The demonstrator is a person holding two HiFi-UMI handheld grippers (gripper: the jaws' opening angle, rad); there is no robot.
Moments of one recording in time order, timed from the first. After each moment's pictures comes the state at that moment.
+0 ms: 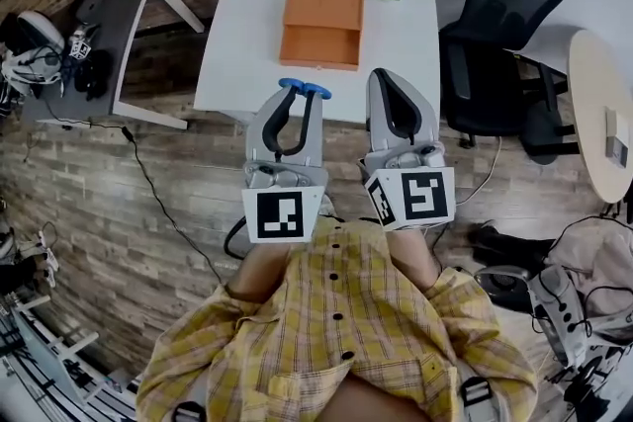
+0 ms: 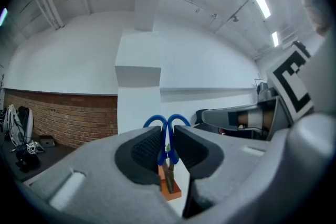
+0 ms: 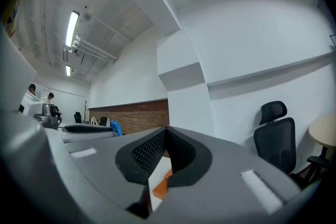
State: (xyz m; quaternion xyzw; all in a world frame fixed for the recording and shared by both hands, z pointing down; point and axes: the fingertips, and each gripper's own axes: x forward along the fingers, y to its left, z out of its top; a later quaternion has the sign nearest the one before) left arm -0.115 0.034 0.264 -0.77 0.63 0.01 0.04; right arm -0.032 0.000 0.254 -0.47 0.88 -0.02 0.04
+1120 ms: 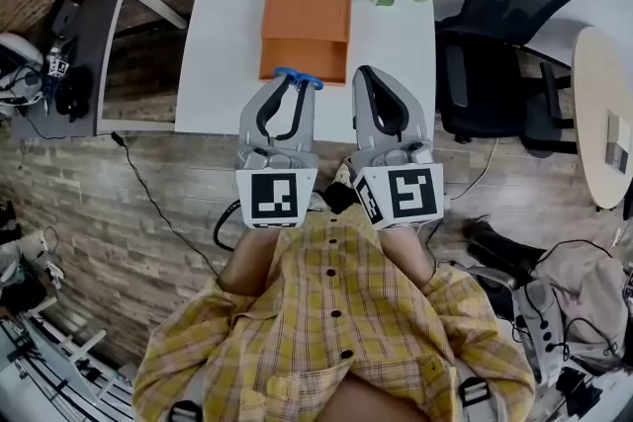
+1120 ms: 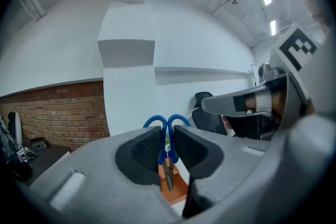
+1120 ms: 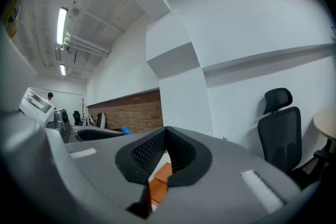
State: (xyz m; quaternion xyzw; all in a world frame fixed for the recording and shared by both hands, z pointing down) left arm -0.107 -0.100 0.321 -0.79 0.60 -0.09 0.02; right arm -0.032 -0.117 0.294 -0.47 0.88 -0.06 0.01
